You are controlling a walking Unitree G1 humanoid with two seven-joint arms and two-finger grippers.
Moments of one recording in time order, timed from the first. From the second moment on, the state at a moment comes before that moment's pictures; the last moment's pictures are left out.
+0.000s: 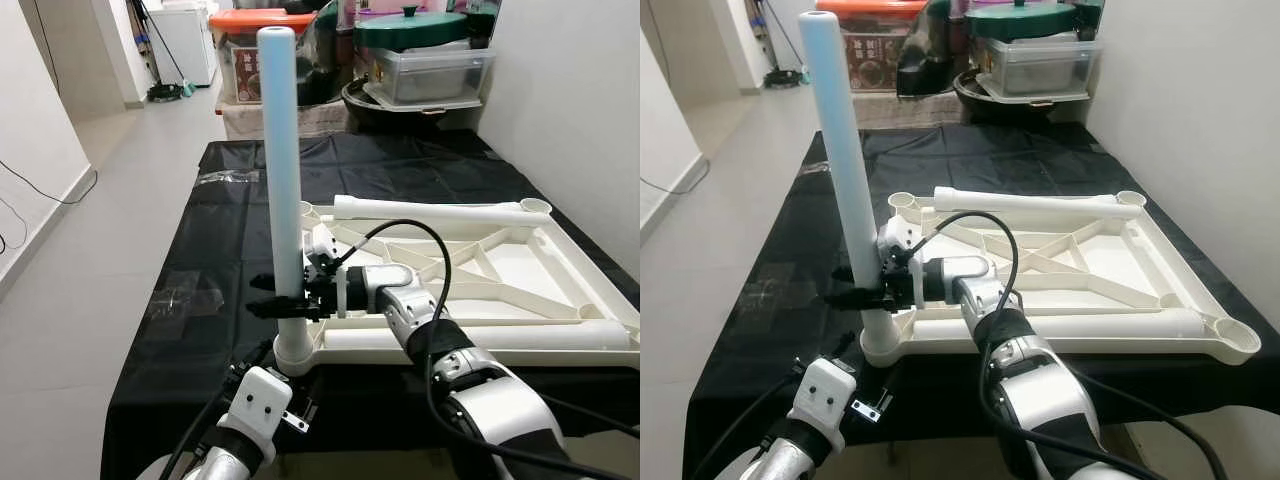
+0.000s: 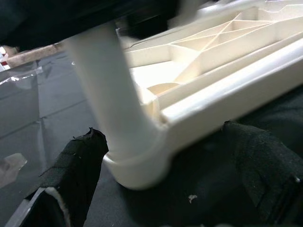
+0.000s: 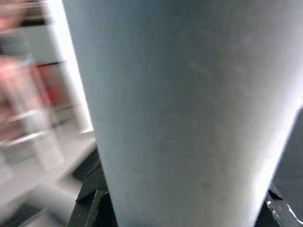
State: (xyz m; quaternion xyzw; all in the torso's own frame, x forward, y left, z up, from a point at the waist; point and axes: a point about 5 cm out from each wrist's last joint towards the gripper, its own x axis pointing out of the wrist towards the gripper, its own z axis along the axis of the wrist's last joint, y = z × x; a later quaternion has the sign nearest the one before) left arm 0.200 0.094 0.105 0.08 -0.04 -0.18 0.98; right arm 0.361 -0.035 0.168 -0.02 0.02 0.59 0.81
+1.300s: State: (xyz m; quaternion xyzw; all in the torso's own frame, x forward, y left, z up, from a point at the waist) left arm 0.201 0.094 0.105 0.08 -0.04 -0.18 0.98; right arm 0.376 -0.073 0.170 0.10 -0.04 0.30 0.95
